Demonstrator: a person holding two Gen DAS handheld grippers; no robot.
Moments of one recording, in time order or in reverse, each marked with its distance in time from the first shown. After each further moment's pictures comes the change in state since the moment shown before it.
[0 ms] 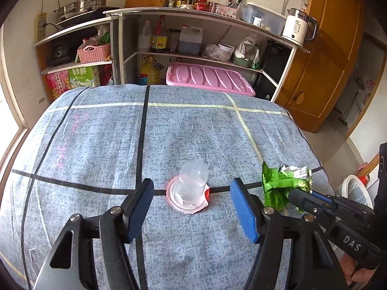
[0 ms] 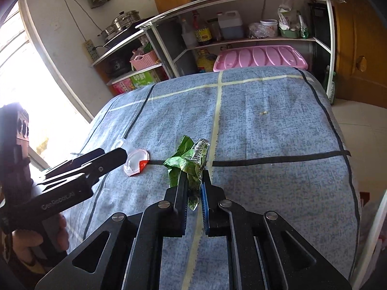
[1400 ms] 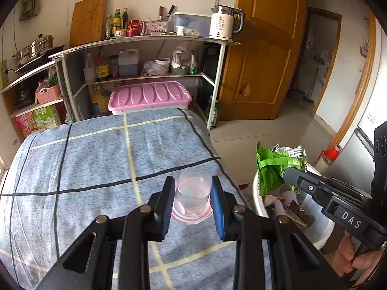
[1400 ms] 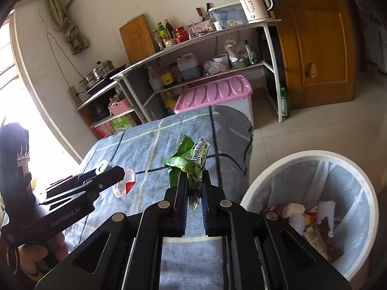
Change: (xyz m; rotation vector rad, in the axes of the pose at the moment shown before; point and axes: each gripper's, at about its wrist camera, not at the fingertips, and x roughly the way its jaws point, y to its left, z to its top) left arm -0.083 -0.181 -0.022 0.212 -0.071 -0.162; right arm -0.176 -0.089 -0.040 0.122 -0.230 -0.120
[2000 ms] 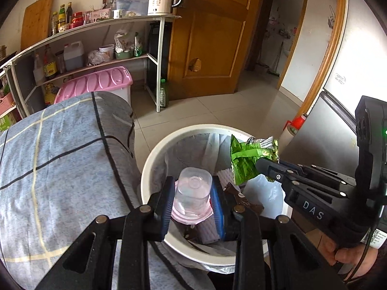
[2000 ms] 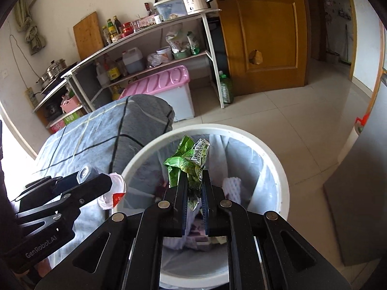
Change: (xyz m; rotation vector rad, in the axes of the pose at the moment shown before) left arm 0.051 -0.147 -0.028 0.121 0.120 -0.181; right arm -0.042 -0.126 -0.026 0.067 0.067 -0.264
